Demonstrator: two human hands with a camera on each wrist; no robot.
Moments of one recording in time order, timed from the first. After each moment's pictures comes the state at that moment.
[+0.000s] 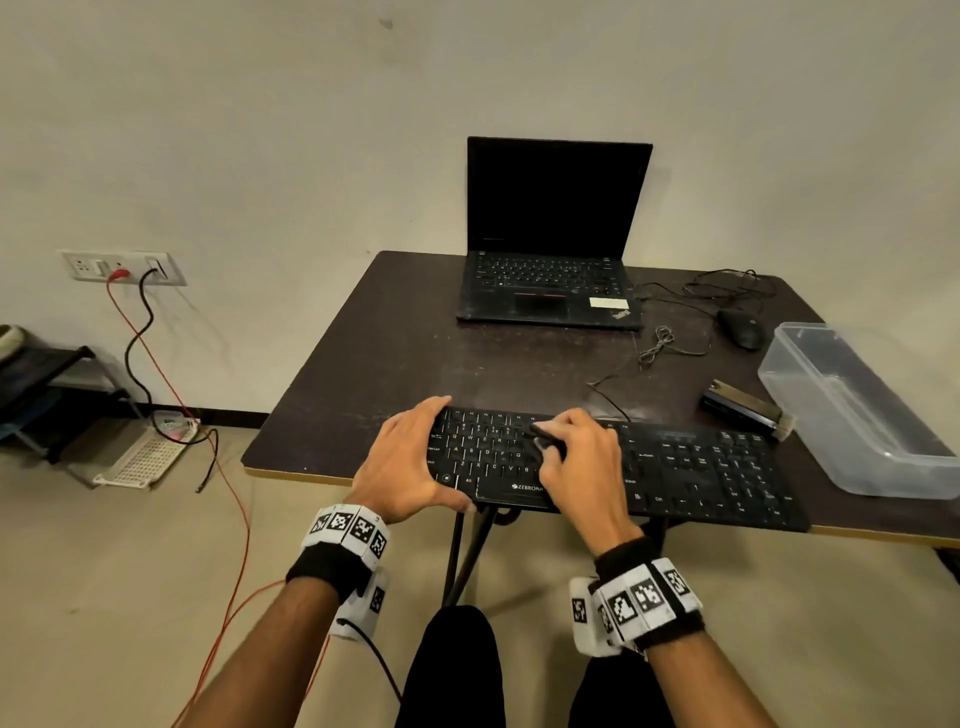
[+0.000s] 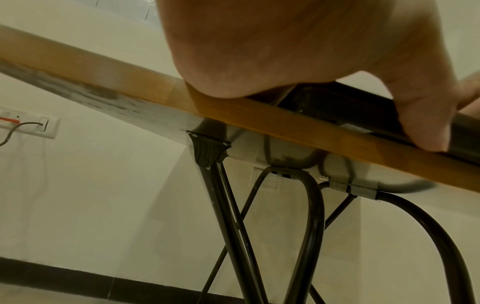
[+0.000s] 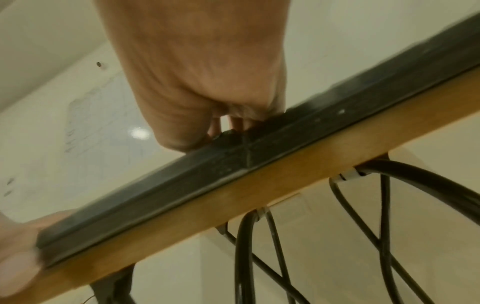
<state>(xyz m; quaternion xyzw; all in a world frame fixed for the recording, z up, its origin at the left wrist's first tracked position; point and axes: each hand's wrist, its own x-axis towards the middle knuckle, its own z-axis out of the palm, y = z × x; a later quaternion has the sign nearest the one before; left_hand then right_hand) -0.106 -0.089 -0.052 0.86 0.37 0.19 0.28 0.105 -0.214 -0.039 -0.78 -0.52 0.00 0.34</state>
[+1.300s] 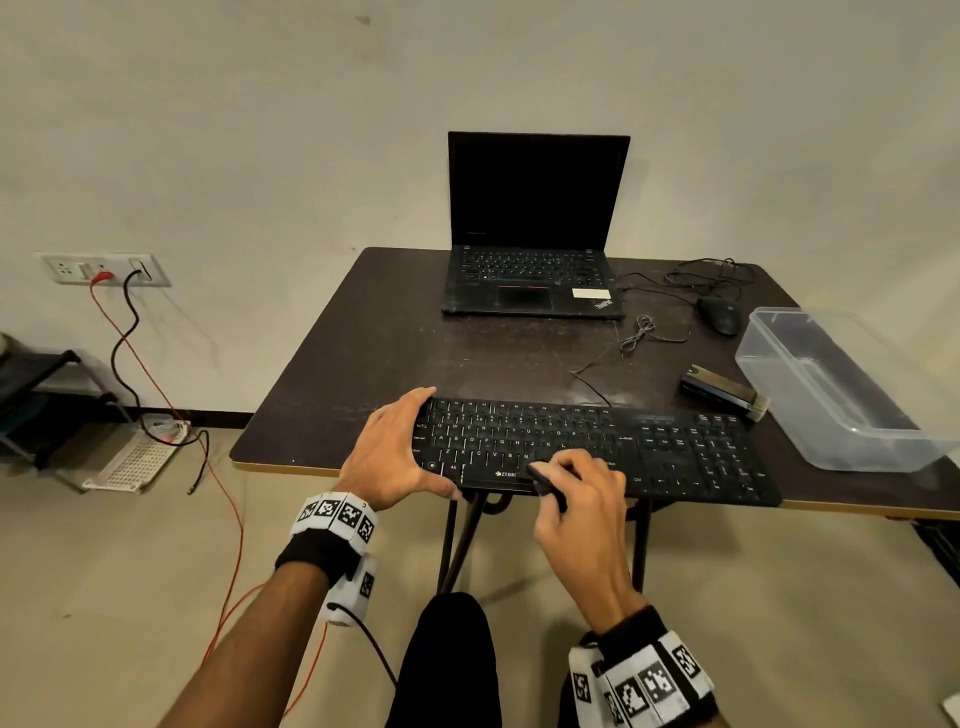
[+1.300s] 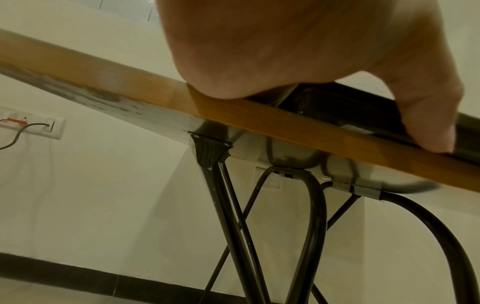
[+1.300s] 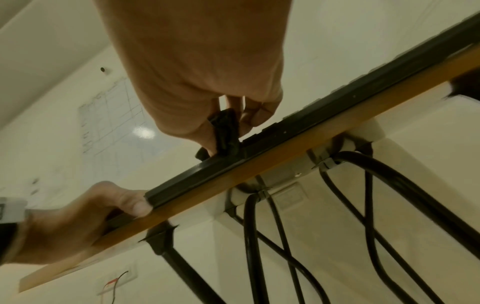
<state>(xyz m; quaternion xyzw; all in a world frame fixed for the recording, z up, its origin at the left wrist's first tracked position) -0.106 -0.088 -0.051 0.87 0.37 0.18 0.28 0.083 -0.278 -0.082 -0.74 -0.52 -0.10 0.41</state>
